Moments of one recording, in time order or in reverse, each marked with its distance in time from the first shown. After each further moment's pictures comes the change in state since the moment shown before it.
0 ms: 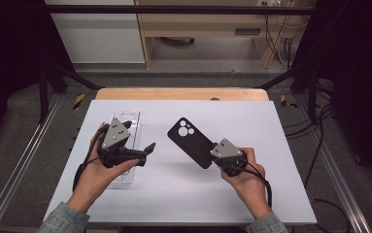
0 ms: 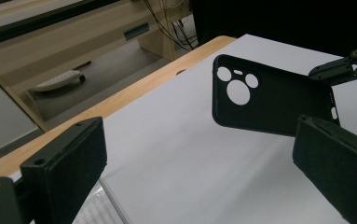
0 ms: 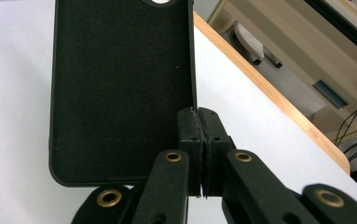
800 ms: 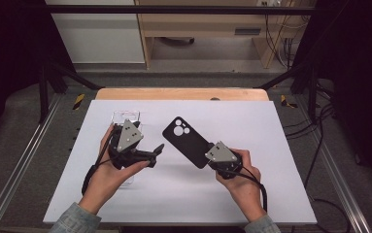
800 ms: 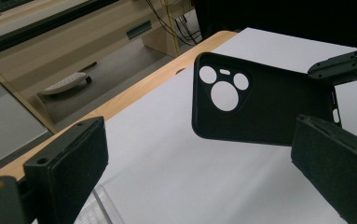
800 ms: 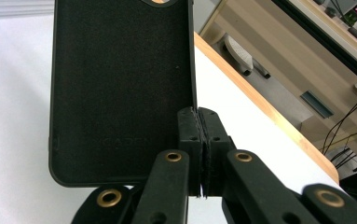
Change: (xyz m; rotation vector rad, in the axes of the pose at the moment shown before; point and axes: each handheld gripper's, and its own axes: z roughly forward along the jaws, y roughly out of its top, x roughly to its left) left arm -0.018 0.007 0.011 0.020 0.027 0.042; right arm 0.013 0.008 -0.005 -0.046 -0.042 -0.013
